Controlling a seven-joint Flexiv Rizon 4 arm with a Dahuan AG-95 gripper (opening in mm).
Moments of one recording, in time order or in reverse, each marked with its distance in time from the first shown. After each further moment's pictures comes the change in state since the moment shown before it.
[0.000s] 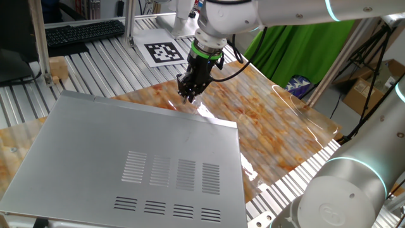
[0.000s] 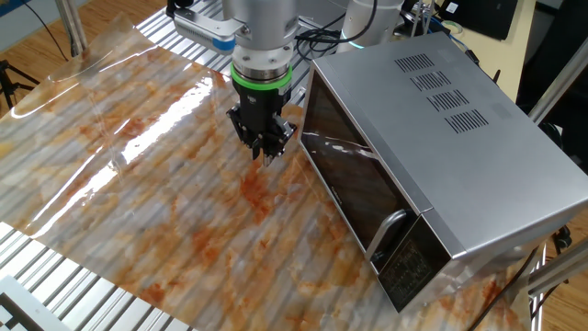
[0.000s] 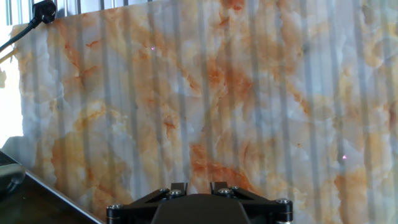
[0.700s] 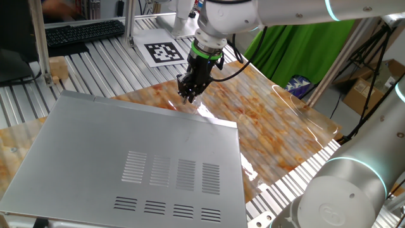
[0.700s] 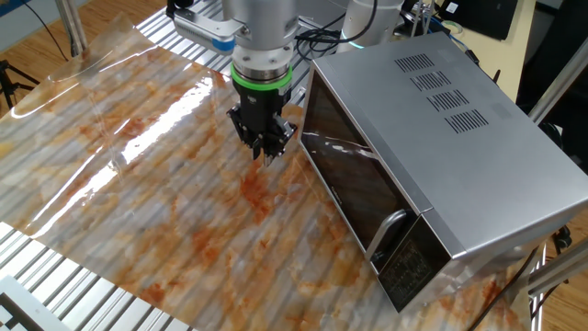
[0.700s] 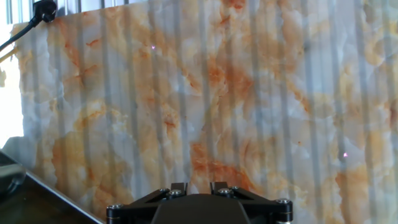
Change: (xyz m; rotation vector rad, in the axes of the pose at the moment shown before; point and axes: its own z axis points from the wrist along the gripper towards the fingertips) arm 0.002 0.000 0.002 0.002 0.001 0.033
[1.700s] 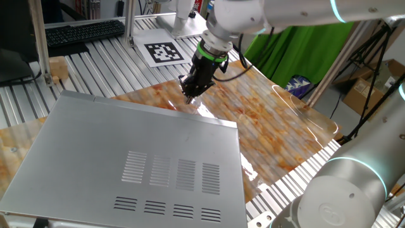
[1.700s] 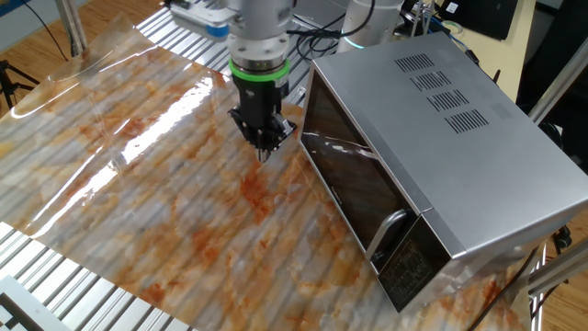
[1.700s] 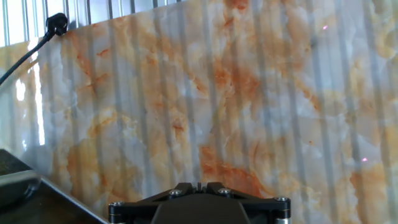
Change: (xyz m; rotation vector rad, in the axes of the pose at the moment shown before) arm 0.003 0.002 -0.003 -0.045 -0.051 0.032
